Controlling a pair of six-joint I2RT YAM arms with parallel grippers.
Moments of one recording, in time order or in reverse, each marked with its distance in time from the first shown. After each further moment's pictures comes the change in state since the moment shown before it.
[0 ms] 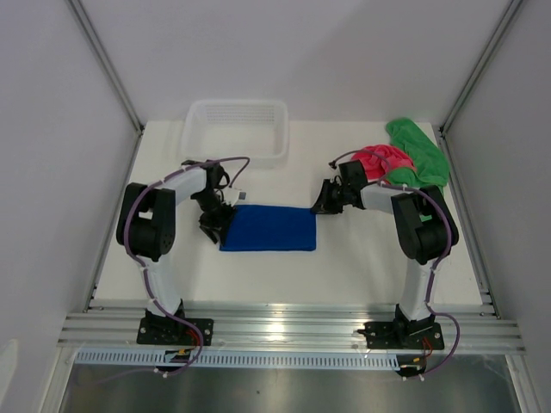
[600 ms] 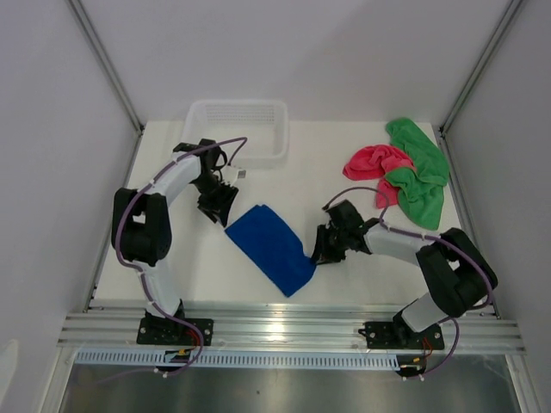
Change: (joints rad) left arm 0.006 -0.054 0.183 -0.076 -0.002 0.017; right arm 0.193 -0.404 -0.420 -0.111 0.150 0.146
